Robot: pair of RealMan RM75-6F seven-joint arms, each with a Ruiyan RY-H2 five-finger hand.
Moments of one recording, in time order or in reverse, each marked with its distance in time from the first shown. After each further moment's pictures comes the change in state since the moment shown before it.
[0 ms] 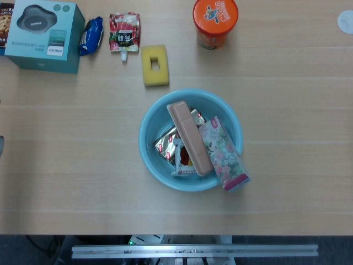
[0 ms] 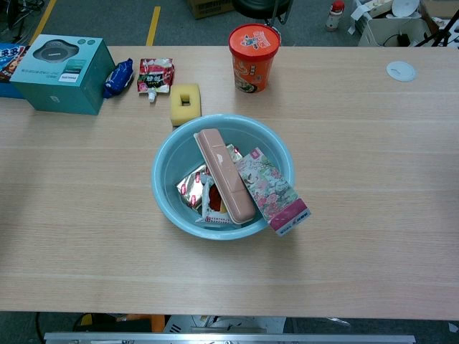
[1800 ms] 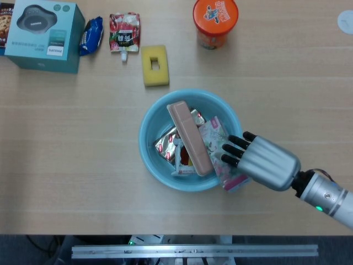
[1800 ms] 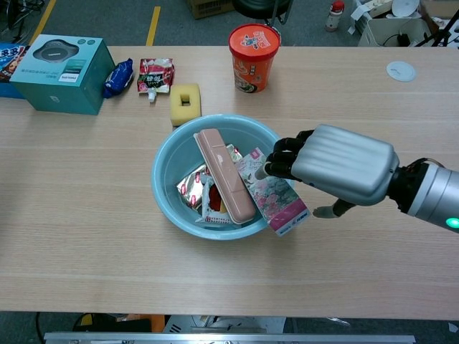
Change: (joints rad) left arm 0.033 0.020 0.011 0.024 0.010 0.023 -0.057; right arm 0.382 -0.279 -0.038 -0.078 -0.203 -0.562 -0.376
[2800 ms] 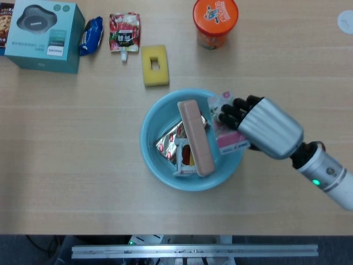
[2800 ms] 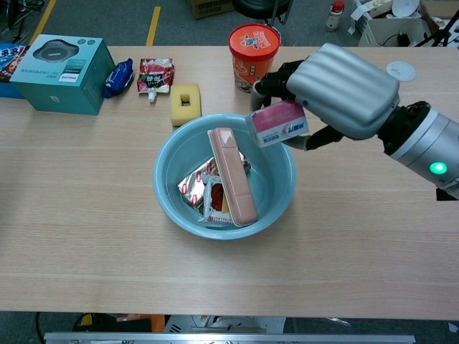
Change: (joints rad) left arm -0.008 0.005 -0.012 0.024 -0.003 -0.014 -0.026; right arm 0.035 -0.084 0.102 0.112 0.013 0.280 0.180
